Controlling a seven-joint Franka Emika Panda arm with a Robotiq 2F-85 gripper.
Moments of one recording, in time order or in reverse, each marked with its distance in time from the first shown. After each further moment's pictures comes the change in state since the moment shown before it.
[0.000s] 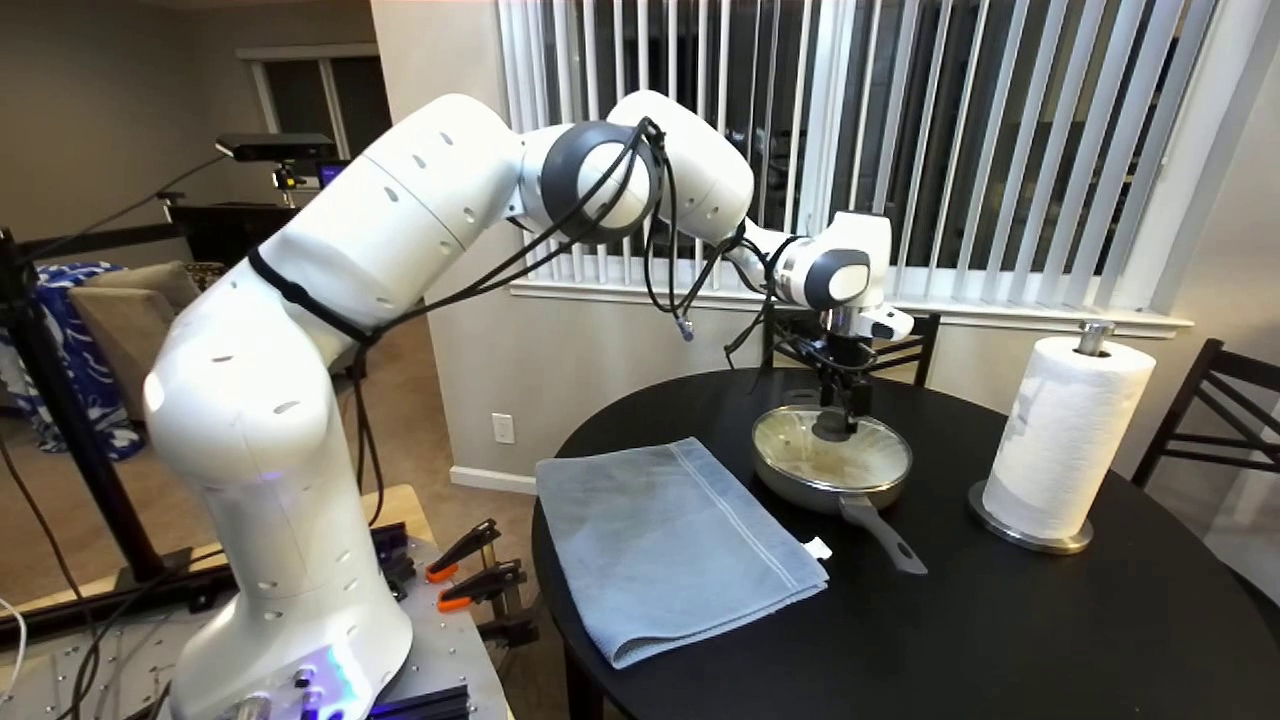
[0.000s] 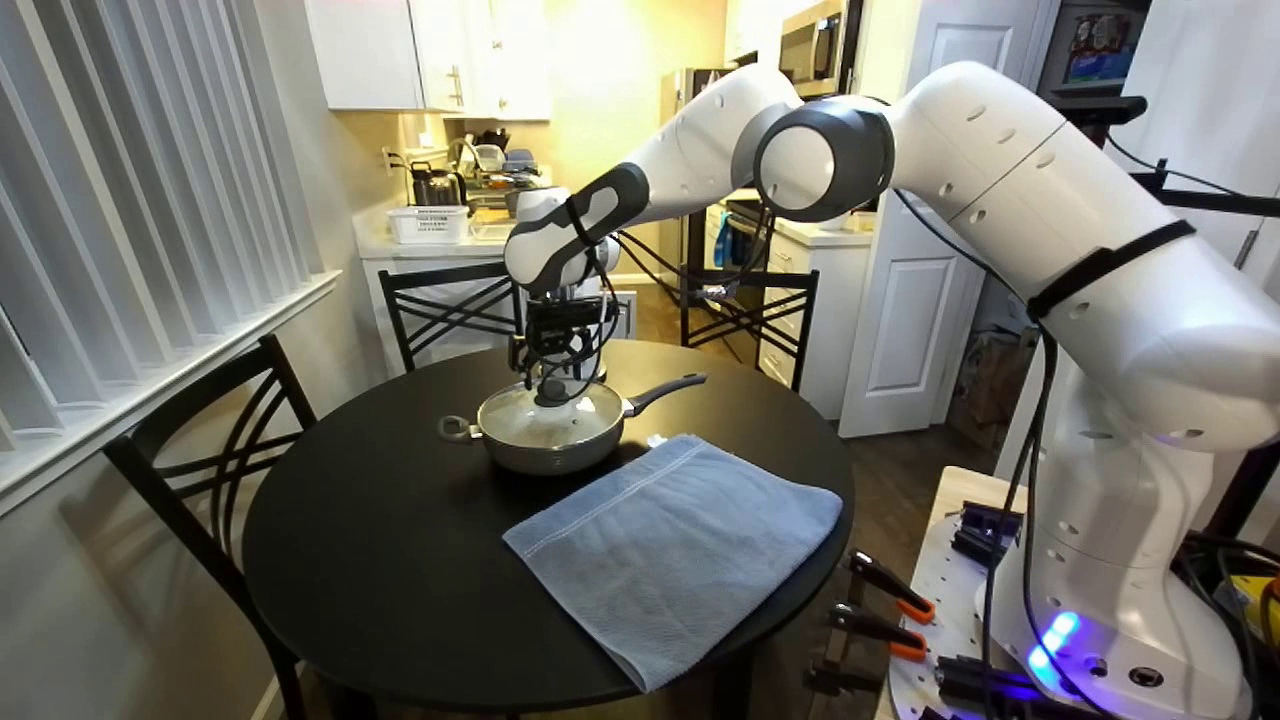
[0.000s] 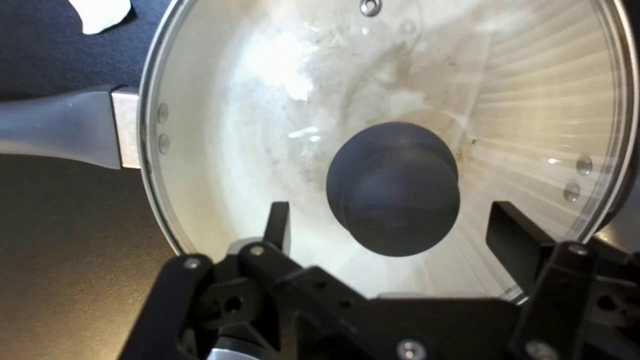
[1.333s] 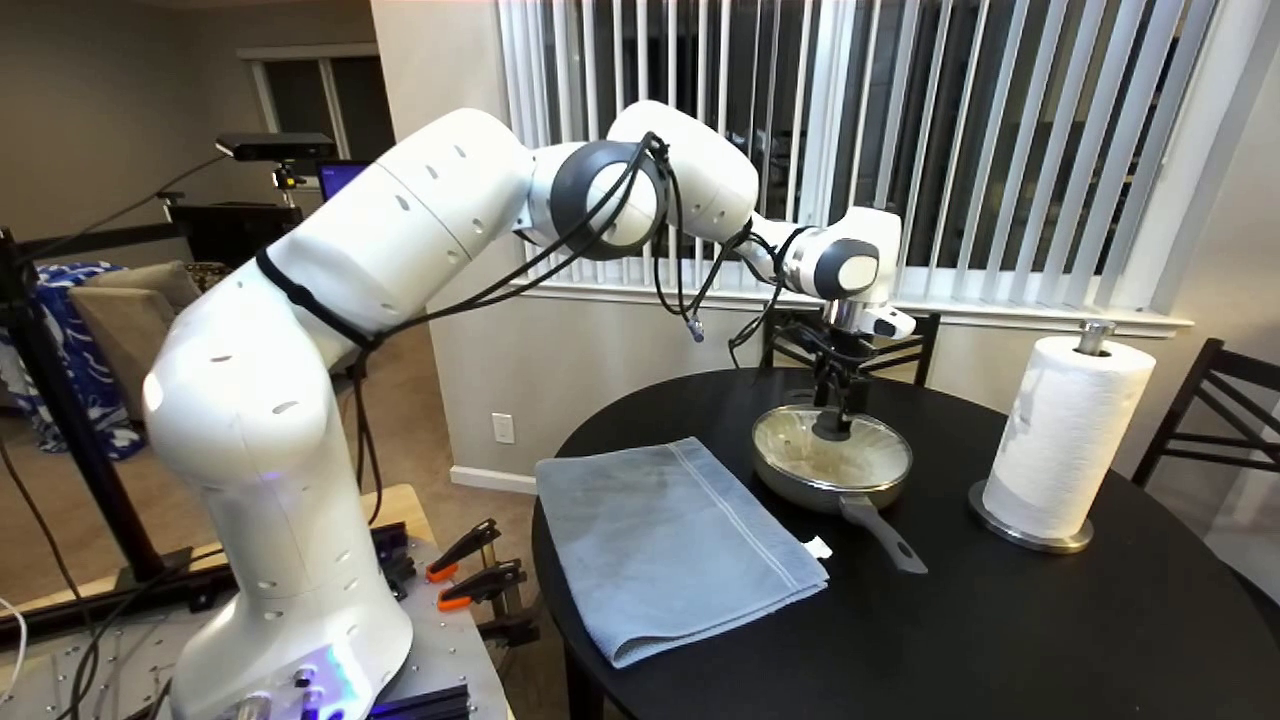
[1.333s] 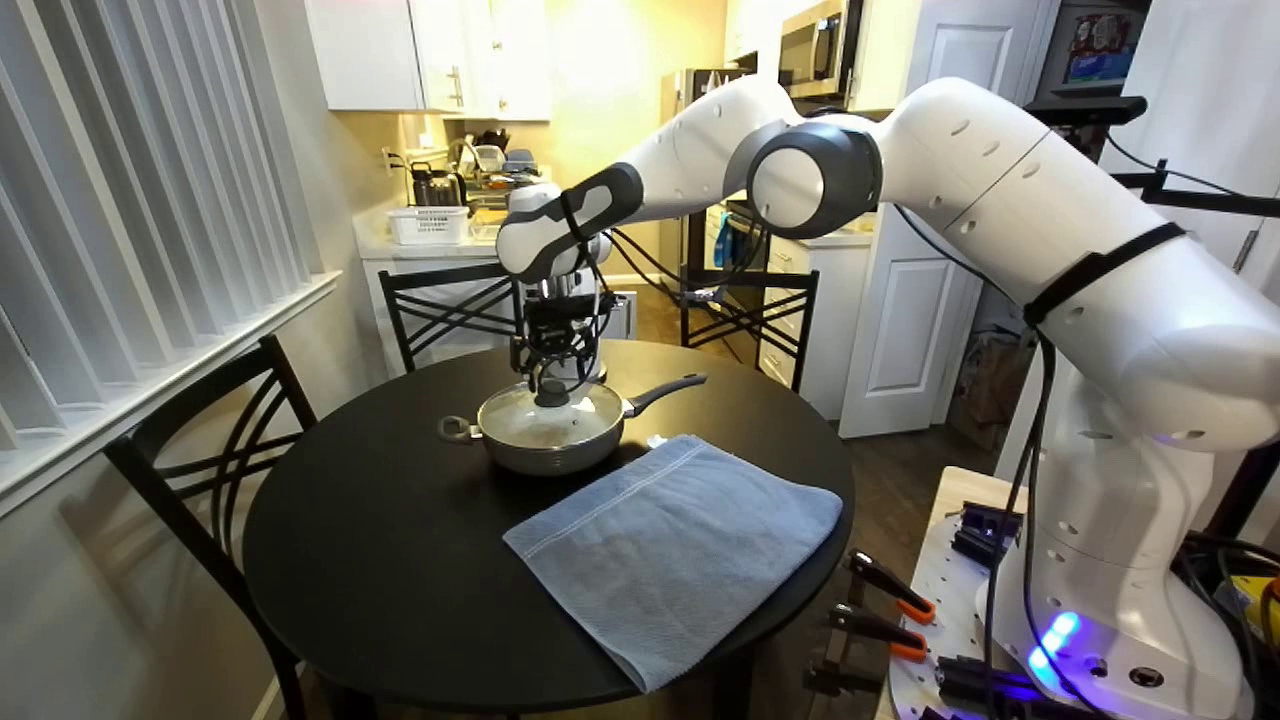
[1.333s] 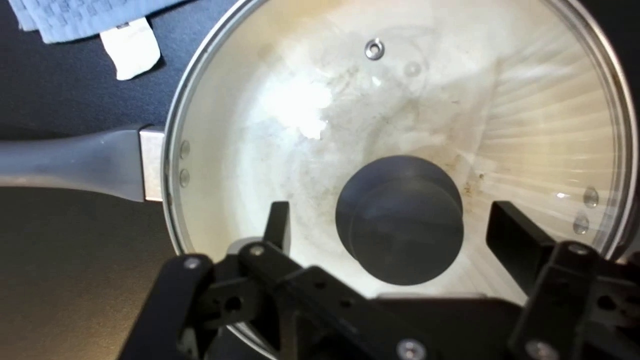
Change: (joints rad) arm -0.005 0.054 0.000 0.129 0.010 -0.192 0.013
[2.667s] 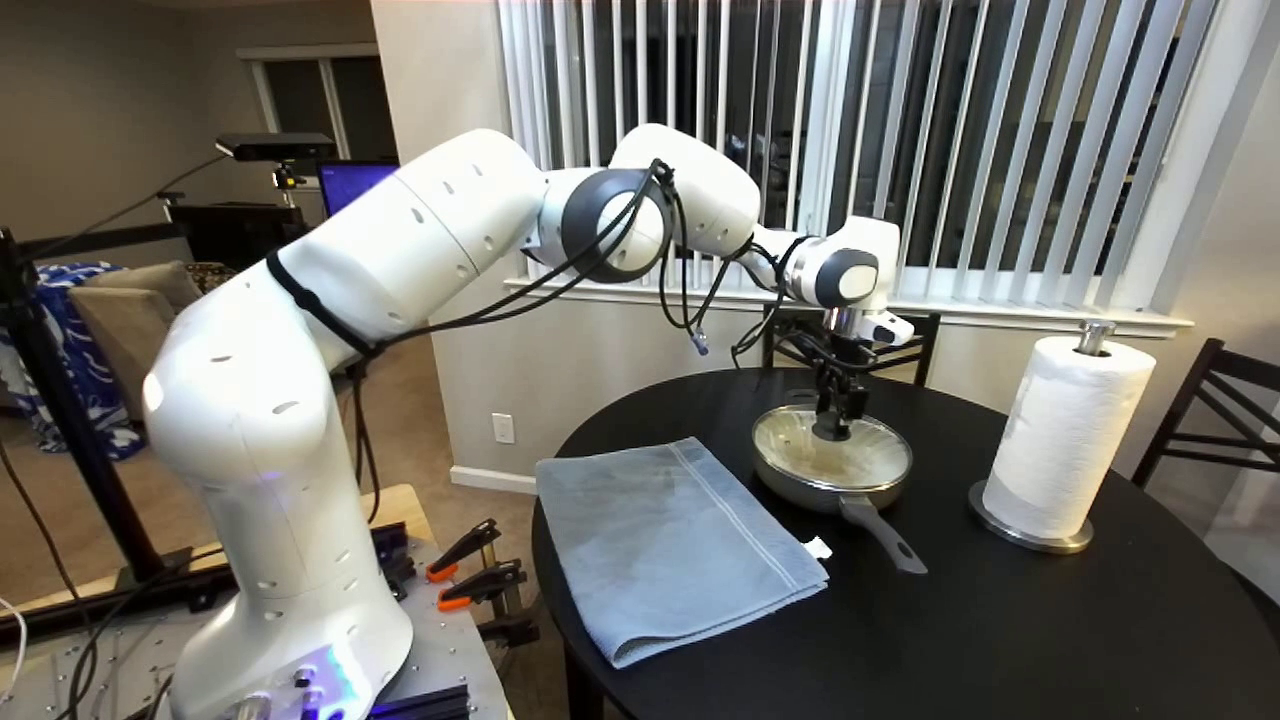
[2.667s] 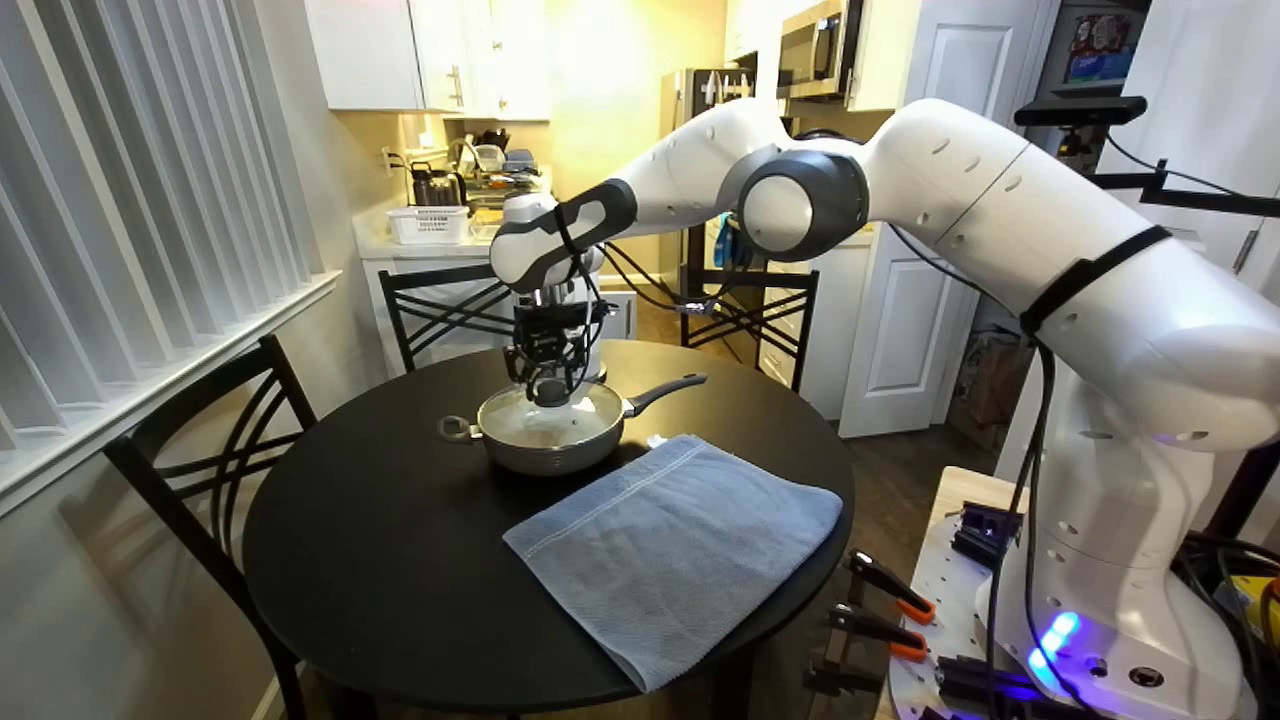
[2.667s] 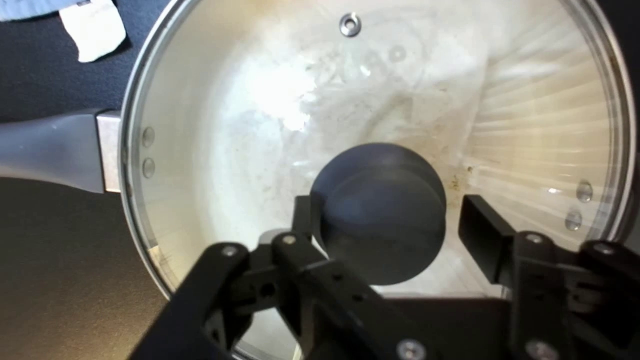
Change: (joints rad) arm -0.001 0.075 0.009 0.097 0.002 -0.007 0.000
